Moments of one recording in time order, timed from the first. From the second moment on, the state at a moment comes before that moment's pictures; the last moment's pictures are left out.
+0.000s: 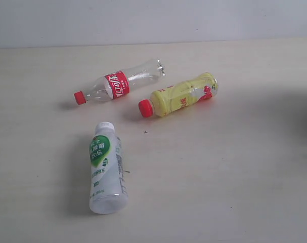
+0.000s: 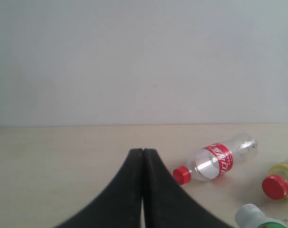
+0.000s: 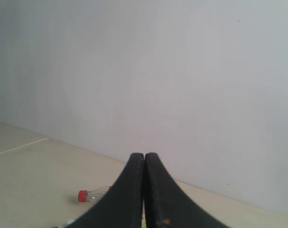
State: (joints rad) left arm -0.03 0.01 0.00 0.07 0.08 -0.11; right arm 0.54 0.00 -0.45 0.12 0.42 -0.13
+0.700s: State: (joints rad) left arm -0.03 0.01 0.00 0.07 0.08 -0.11; right arm 0.54 0.00 -0.42 0.12 0.41 -0.13
